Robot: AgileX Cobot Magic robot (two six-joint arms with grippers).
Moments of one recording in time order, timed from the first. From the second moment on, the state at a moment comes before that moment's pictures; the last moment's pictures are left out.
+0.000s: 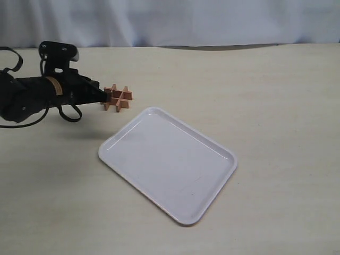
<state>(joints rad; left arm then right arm) -0.24 1.99 -0.90 0.38 -0.40 -0.34 -0.21 -0.01 0.00 0.15 0.34 -0.01</state>
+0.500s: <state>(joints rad) -0.26 1.99 -0.95 0.38 -0.16 -0.46 -0.21 -0.01 0.00 0.15 0.34 -0.01</state>
